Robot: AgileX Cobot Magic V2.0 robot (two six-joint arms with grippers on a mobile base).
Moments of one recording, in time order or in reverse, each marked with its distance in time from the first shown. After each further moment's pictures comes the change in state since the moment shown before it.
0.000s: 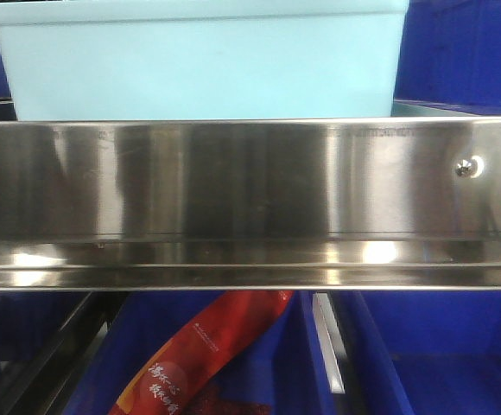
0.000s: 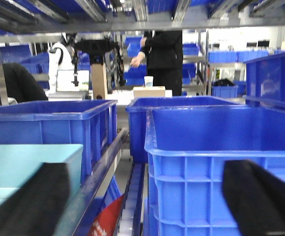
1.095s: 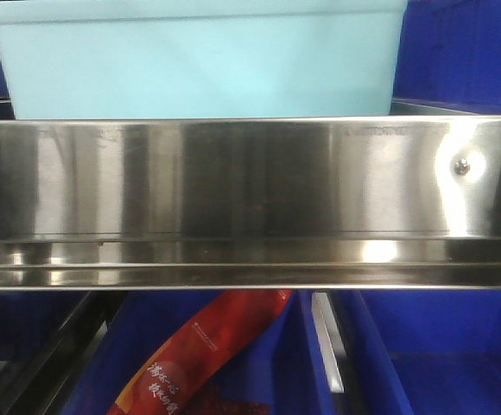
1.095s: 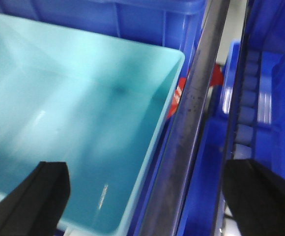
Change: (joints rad) left arm -0.249 1.187 -1.015 -0.149 0.662 -0.004; right arm 0.335 1.250 -1.128 -0.024 0.697 0.083
